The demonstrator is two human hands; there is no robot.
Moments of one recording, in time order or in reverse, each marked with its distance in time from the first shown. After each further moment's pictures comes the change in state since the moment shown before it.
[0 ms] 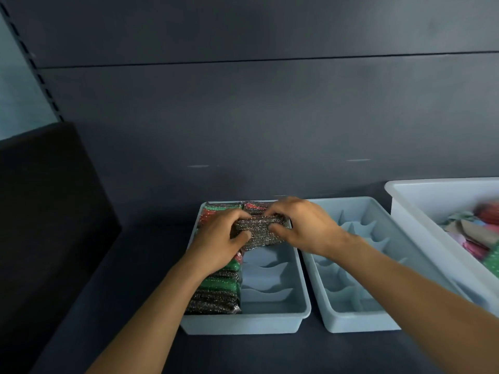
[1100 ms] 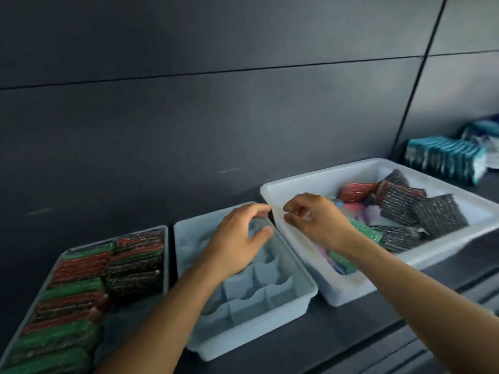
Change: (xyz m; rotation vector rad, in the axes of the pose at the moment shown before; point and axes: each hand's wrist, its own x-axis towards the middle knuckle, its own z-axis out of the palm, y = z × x) left_hand 0.062 0.198 0.135 -0.216 -0.117 0.413; right_hand -0.157 0.162 -0.099 0.149 0.292 0.537
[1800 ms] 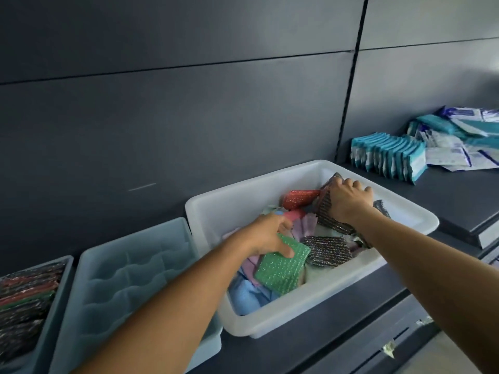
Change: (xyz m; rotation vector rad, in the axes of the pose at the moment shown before) left_hand 0.142 0.077 0.168 0.031 -0.620 -0.206; right_hand 0.034 0.196 -0.123 -0.759 -0.144 0.603
